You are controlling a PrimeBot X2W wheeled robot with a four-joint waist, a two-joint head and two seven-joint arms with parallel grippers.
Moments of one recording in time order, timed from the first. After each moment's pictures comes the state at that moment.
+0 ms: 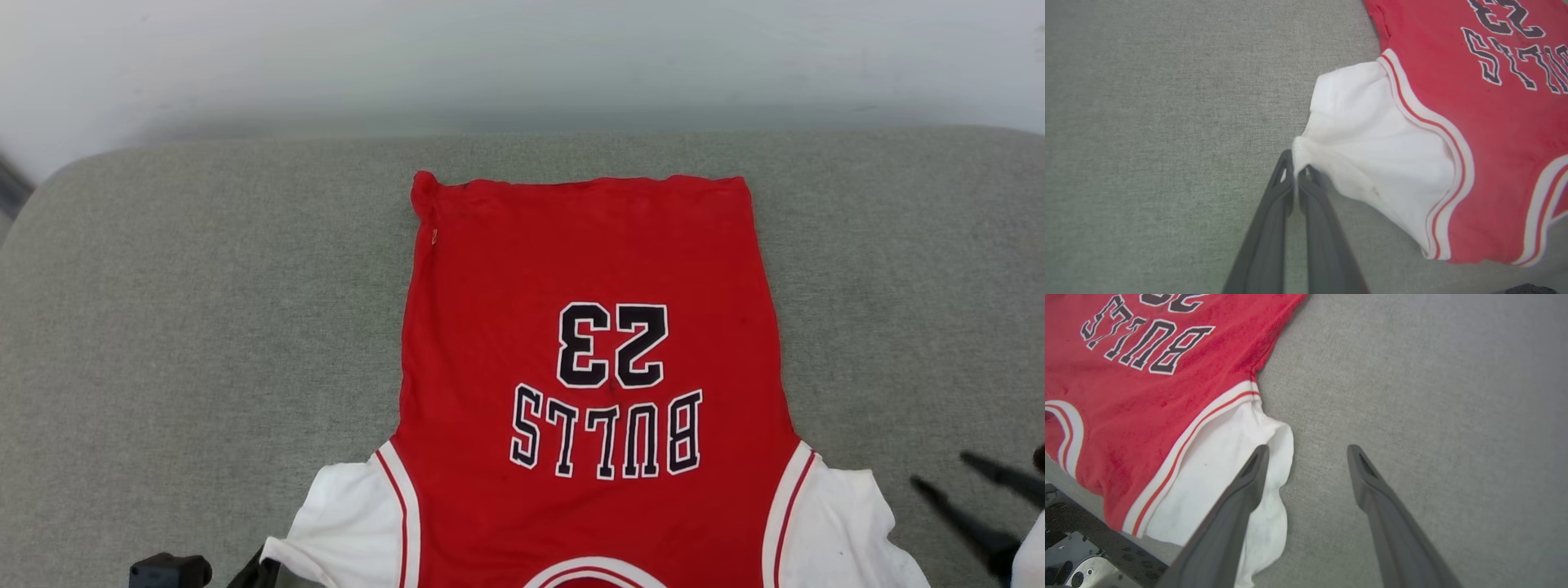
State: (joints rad) left arm 0.04 0.76 -0.70 0.07 -0.97 0.27 -0.26; right arm -0.02 -0.90 0.48 0.09 0.79 0.13 0.09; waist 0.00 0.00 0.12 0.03
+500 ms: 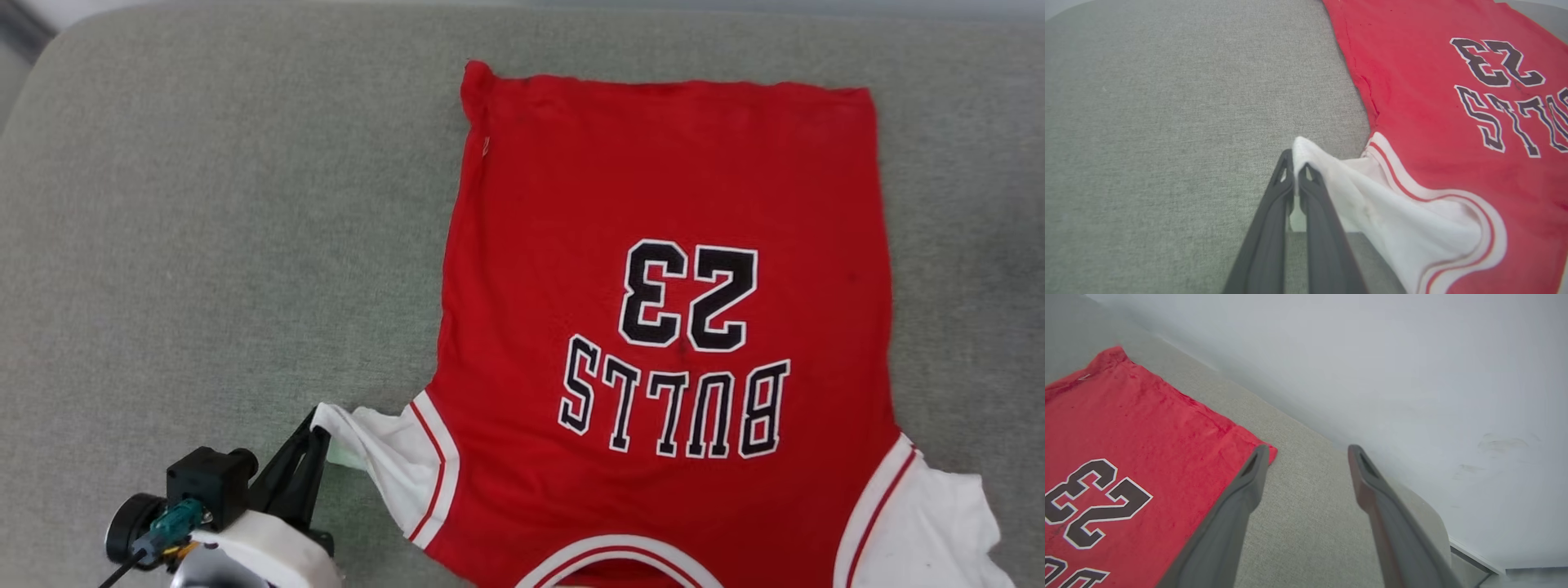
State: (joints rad) left arm -0.15 0.72 -0.69 -0.06 -0.81 0.29 -0.26; right arm -0.71 -0.87 0.26 -0.05 0.59 0.13 0.56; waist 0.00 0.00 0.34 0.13
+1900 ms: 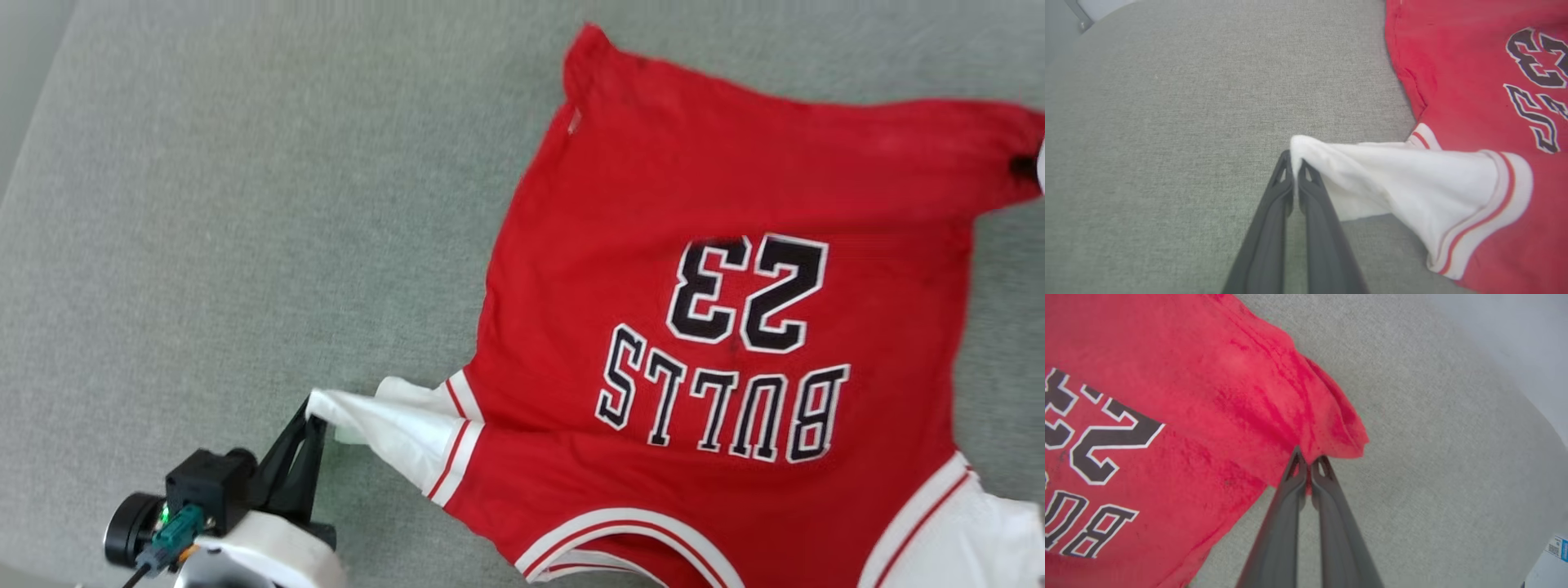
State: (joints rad) left arm -0.12 0.63 -0.59 -0.06 -0.69 0.29 -0.26; right arm -0.99 -0.84 0.64 0.24 0.78 0.13 0.98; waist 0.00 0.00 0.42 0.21
